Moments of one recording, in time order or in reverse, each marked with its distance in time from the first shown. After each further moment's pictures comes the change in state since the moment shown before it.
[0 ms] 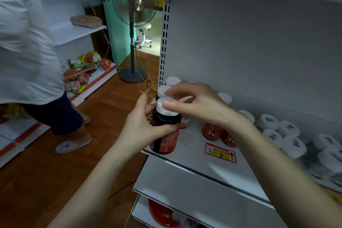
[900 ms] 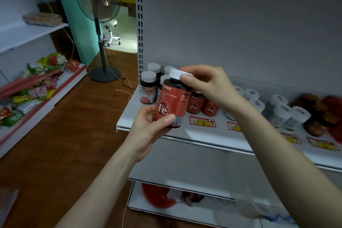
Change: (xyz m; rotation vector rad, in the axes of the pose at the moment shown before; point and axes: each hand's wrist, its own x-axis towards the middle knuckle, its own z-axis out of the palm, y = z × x) left_hand -0.063 -0.005 0.018 -0.657 -0.216 -0.293; right_hand -0.073 -0.019 0.003 0.085 0.423 0.082
